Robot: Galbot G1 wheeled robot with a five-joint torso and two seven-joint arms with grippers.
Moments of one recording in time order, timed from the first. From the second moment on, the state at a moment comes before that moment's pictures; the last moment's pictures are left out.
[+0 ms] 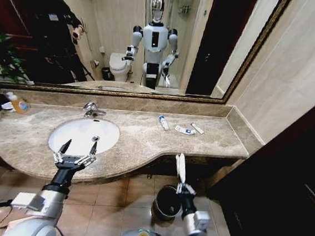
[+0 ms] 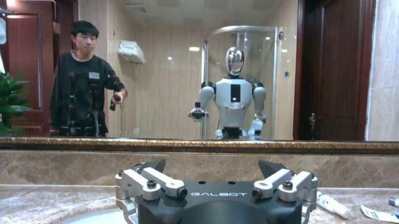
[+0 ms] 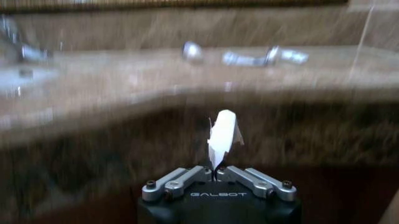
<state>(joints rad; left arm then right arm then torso) 1.84 -1.36 -0.82 -2.47 -0.37 0.04 0.05 -1.75 1.29 0.20 2.03 0.12 0.01 0.36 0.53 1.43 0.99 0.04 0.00</state>
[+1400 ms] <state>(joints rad) 1.84 -1.36 -0.82 -2.47 -0.37 0.04 0.05 -1.29 1.42 0.19 0.96 0.18 0.29 0.24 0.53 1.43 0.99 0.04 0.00</state>
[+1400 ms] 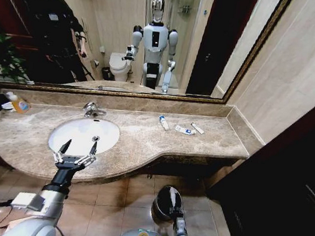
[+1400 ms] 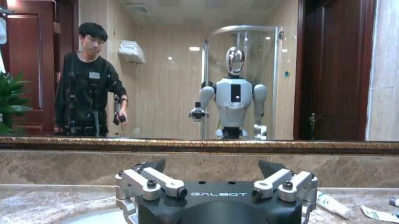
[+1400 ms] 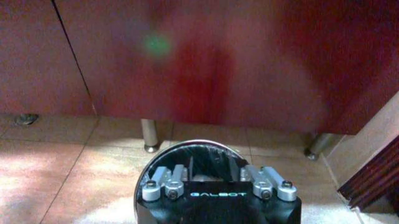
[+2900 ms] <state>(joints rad) 1.84 -1.36 -0.82 -2.47 -0.37 0.04 0.05 -1.48 1.34 0.19 1.42 0.28 0.18 0.30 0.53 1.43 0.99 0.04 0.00</state>
